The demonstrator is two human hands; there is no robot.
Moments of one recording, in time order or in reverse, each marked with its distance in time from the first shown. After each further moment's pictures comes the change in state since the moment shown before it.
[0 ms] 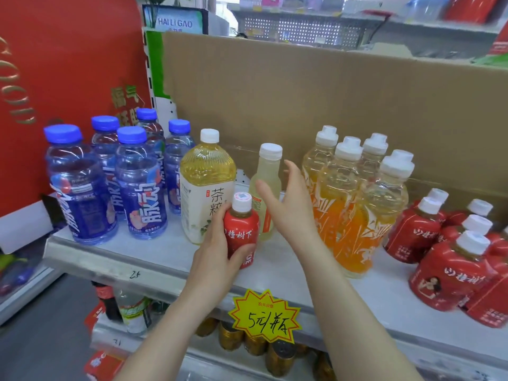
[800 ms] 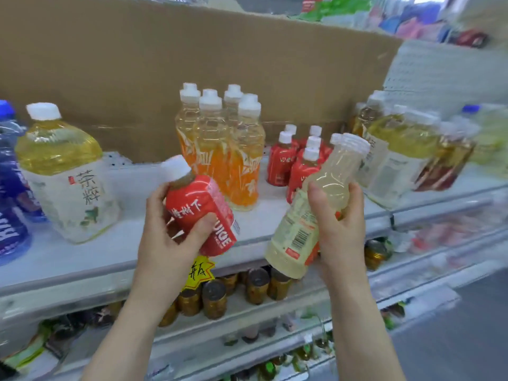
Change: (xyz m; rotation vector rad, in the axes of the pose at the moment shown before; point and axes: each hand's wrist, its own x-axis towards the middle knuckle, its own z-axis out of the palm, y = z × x) left_hand -0.066 0.081 0.008 -0.655 -0.253 0.101; right_hand -0.195 -0.004 -0.153 0.393 0.681 0.226
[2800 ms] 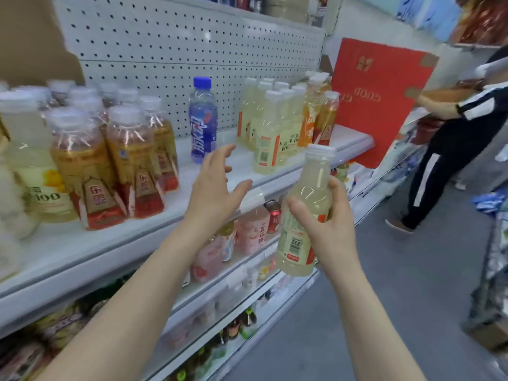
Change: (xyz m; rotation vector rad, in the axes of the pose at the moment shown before) left_hand 0.012 -0.021 0.780 0.299 -0.521 0.325; right_hand 0.290 0.015 -0.621 -0.442 0.244 -0.026
